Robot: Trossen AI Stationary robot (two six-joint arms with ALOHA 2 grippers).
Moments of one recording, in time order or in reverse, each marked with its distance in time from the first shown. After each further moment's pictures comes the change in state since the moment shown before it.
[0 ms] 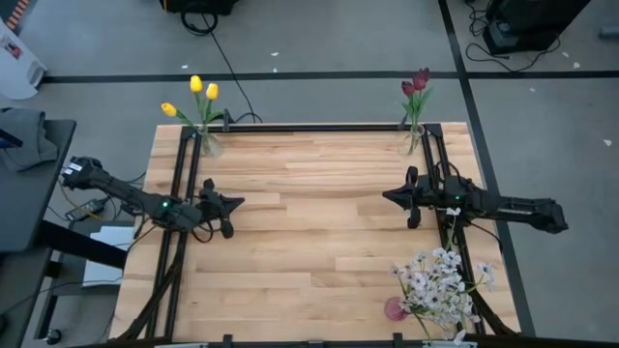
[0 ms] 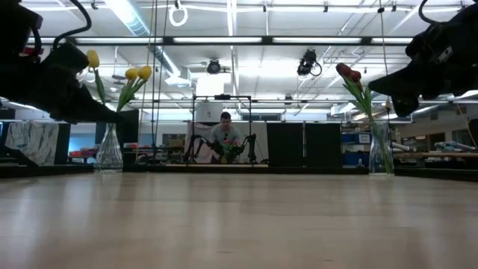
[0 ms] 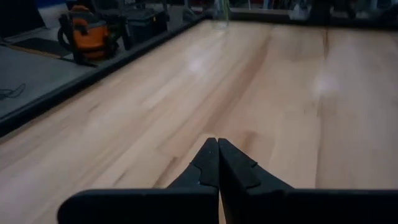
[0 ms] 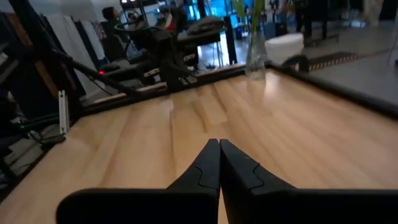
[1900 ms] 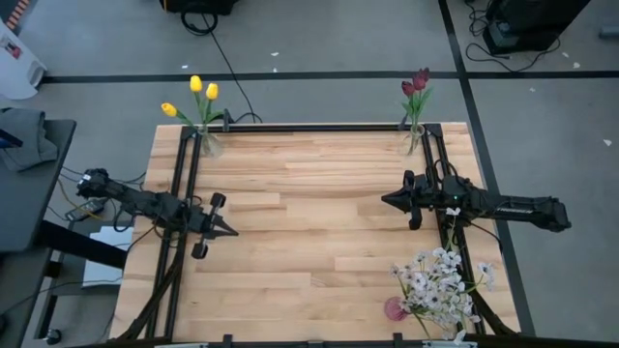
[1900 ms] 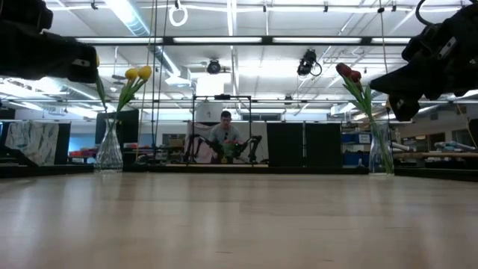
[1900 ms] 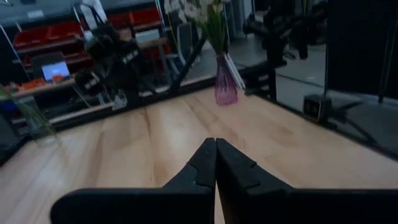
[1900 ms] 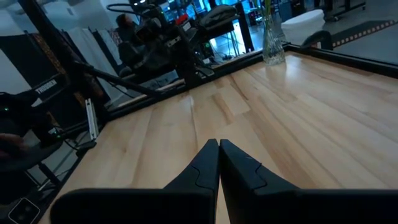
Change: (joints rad) left arm 0.004 -0.382 0.000 -0.007 0.733 0.481; right arm 0.003 0.048 0.002 0.034 -0.068 0.135
